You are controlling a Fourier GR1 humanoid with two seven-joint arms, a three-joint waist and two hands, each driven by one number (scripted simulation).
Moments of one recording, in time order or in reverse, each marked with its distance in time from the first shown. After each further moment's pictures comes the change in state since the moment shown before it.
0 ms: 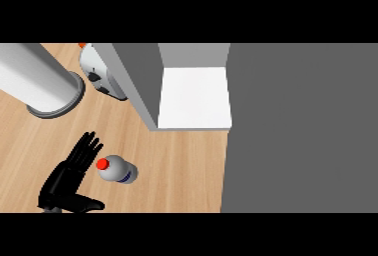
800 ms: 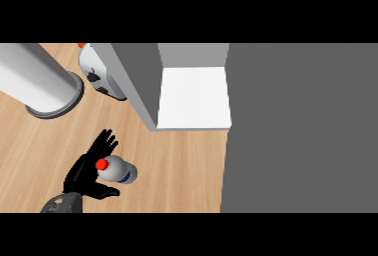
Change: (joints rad) left arm -0.253 0.016 0.005 0.527 -0.094 -0.014 -0.251; right arm 0.027 -0.039 -0.005 0.011 -0.016 0.018 -0.050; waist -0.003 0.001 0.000
